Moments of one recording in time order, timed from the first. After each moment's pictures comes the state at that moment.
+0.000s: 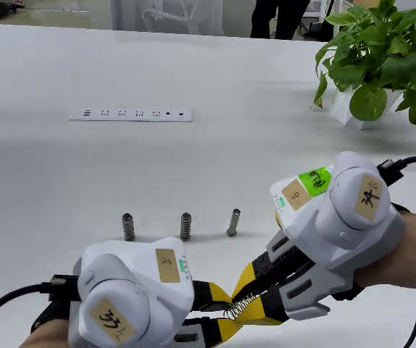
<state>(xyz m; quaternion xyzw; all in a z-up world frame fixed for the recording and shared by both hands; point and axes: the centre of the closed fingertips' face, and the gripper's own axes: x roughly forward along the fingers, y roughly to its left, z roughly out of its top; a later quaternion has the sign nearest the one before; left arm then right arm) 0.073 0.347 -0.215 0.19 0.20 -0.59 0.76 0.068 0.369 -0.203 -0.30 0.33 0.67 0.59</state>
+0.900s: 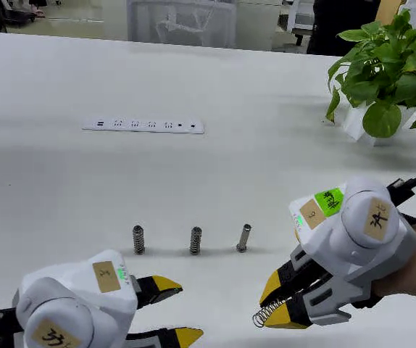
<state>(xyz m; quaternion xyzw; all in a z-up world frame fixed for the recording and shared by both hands) 0.106 0.428 -0.224 0.14 0.23 -0.46 0.85 0.098 0.343 -0.222 -0.35 0.35 0.65 0.58</state>
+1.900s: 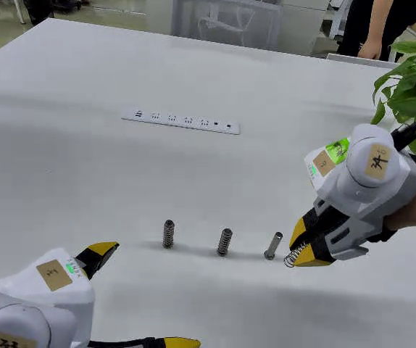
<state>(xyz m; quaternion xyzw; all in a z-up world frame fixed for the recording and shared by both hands) 0.117 0.490 -0.223 0.06 0.22 -0.31 0.92 0.187 0.342 -0.211 -0.45 0.35 0.62 0.53</state>
